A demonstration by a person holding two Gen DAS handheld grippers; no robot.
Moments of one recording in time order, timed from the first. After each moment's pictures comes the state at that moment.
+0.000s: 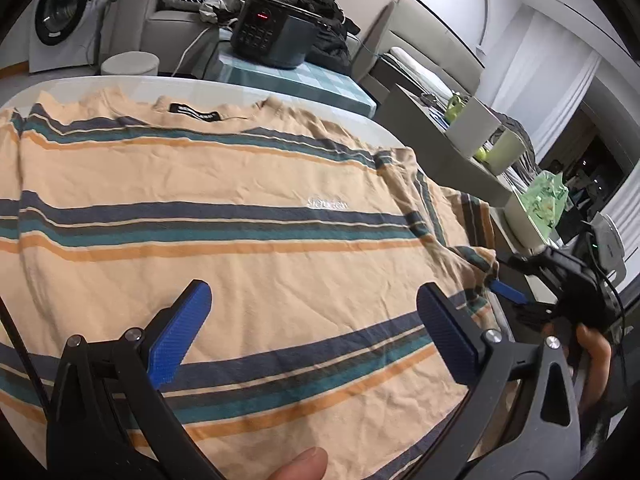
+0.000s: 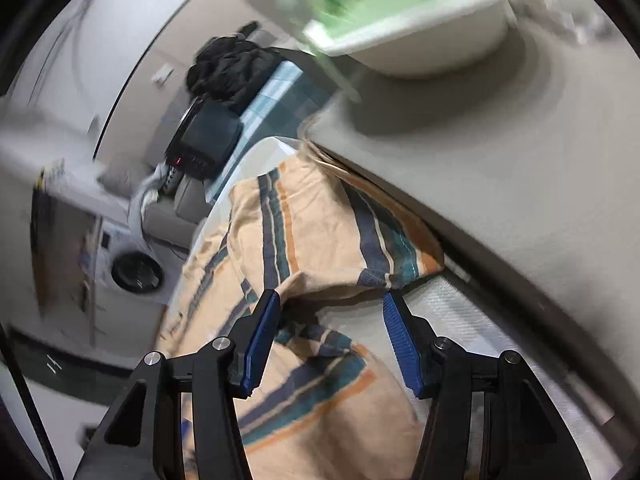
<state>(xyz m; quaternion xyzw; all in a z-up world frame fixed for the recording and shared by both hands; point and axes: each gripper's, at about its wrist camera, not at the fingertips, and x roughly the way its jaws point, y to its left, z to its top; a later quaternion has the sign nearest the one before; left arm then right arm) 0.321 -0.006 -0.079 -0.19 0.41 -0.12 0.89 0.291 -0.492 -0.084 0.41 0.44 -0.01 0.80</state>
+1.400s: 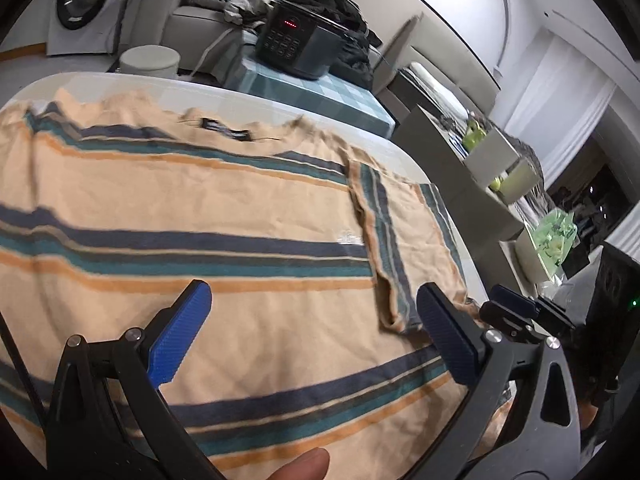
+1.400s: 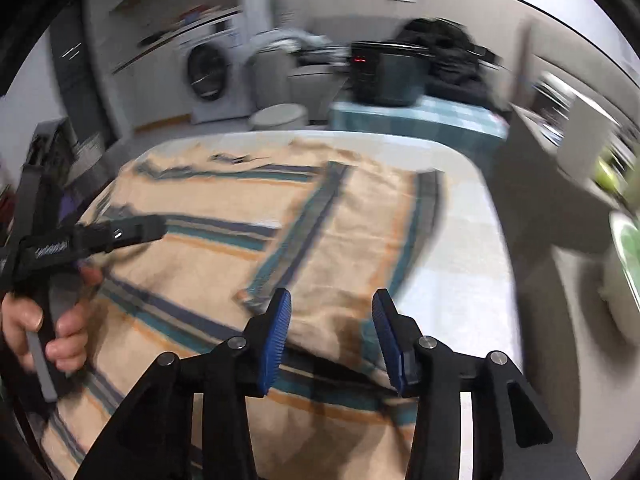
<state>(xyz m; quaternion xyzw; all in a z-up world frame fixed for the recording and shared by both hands) 0.343 0.019 -0.073 -0.22 0.41 -0.09 0.88 0.284 -0.352 -0.026 -0.05 0.42 0.19 0.89</state>
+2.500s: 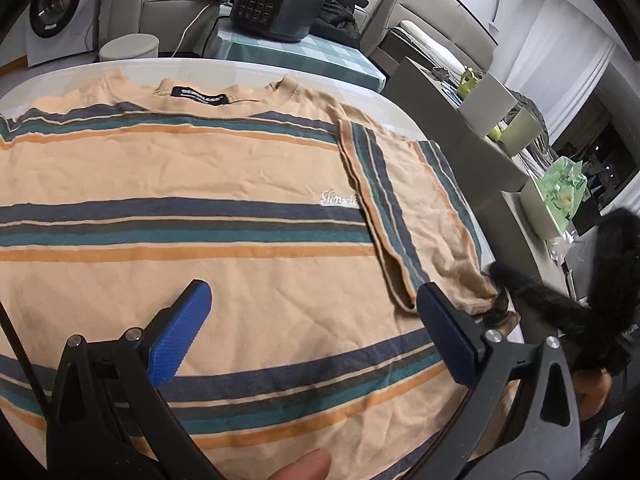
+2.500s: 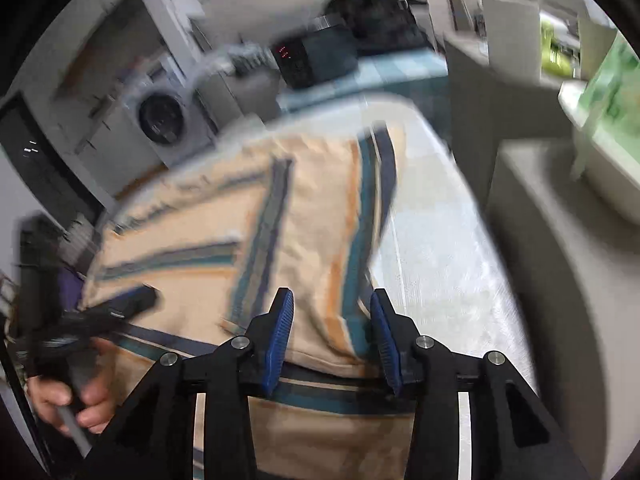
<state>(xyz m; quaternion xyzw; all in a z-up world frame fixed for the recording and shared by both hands) 0.346 -0.027 -0.081 -0.17 0.46 -0.11 0.87 0.290 -0.405 -0.053 0.08 0.48 0.15 0.86</state>
